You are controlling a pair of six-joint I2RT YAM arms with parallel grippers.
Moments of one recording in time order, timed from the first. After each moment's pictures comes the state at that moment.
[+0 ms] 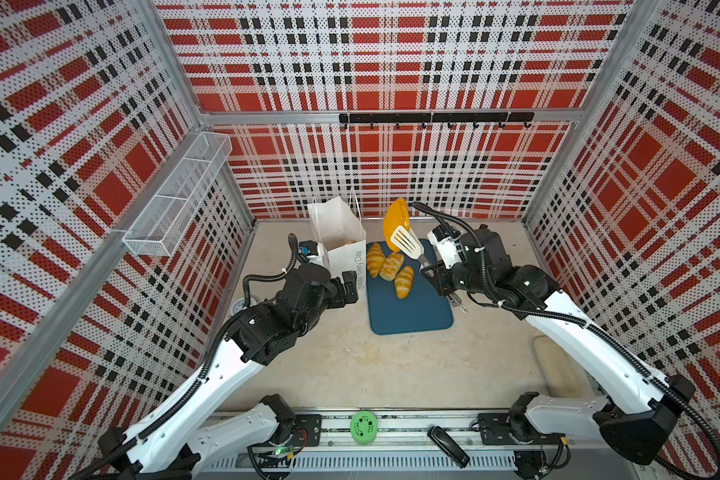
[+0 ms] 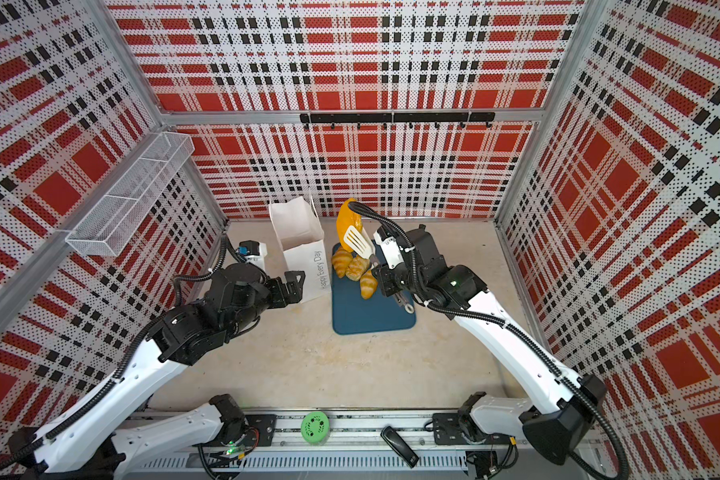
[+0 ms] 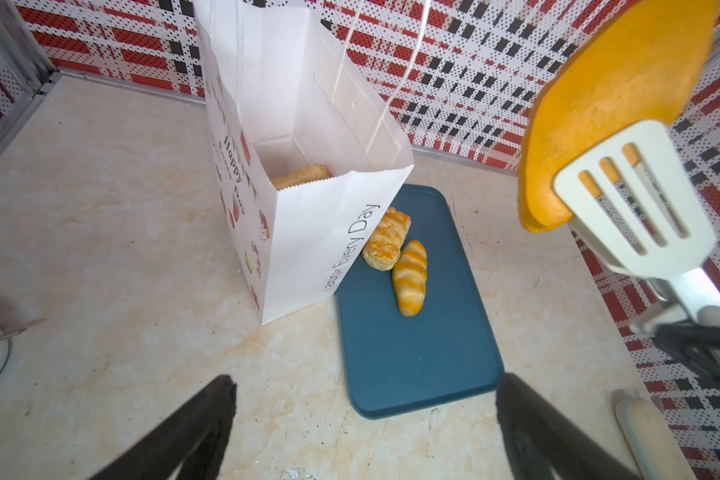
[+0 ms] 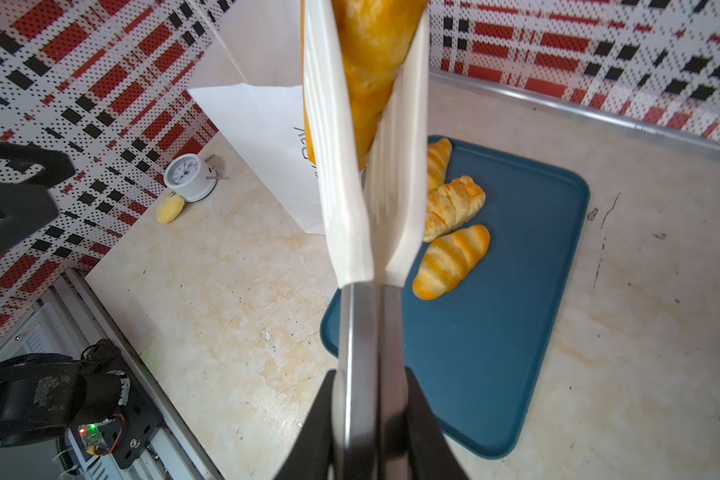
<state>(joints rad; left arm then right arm) -0.71 0.97 1.17 -0.74 -0.39 -0.60 0.69 1.27 1.41 -0.74 -0.07 0.16</state>
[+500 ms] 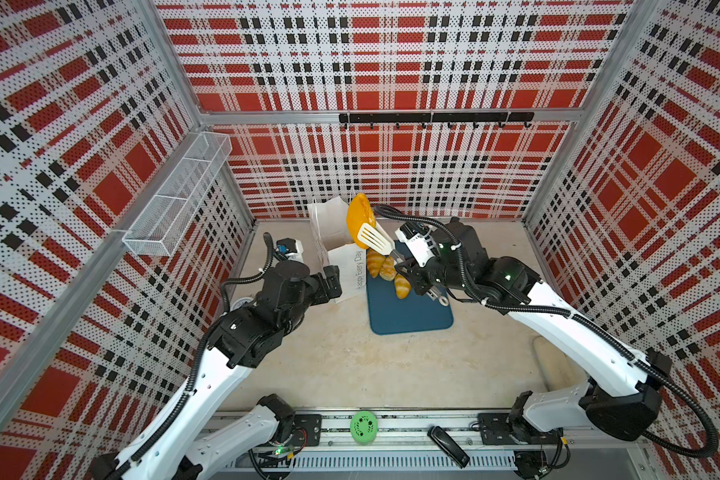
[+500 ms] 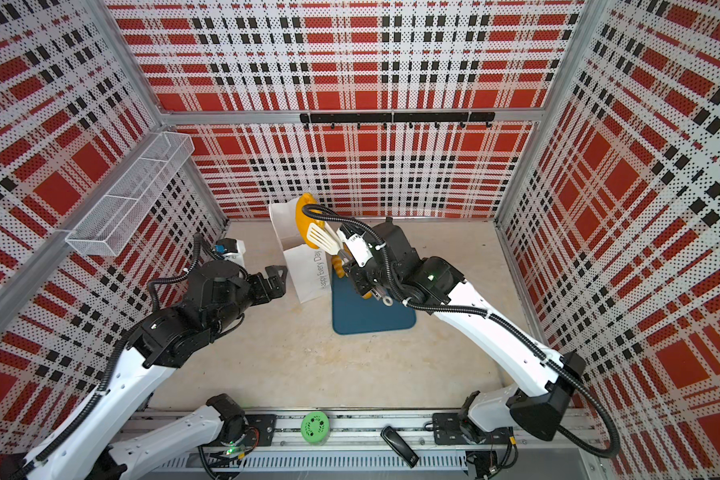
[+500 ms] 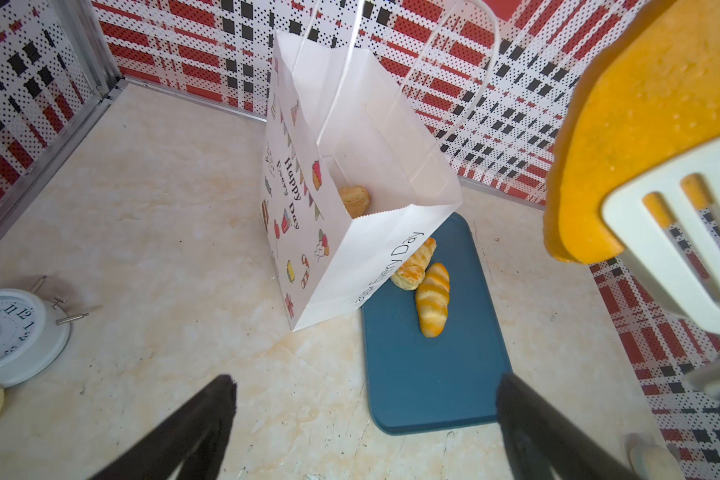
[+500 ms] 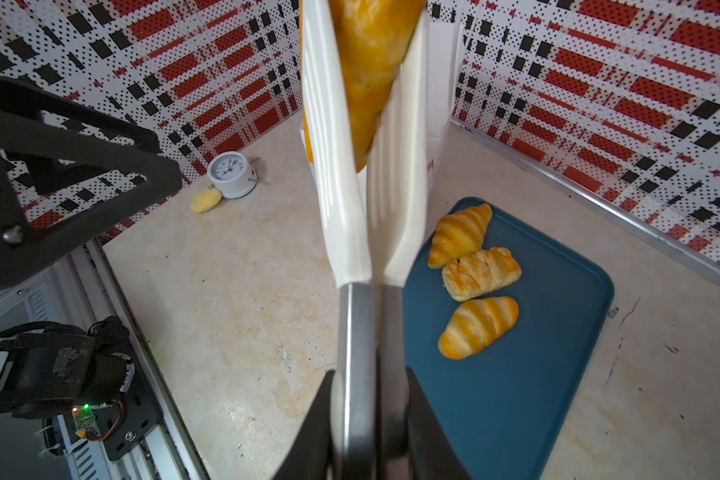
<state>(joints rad) -0.58 0.91 1.17 -0.78 -0.34 -0.59 0.84 1.43 1.62 -0.75 0.01 0.06</state>
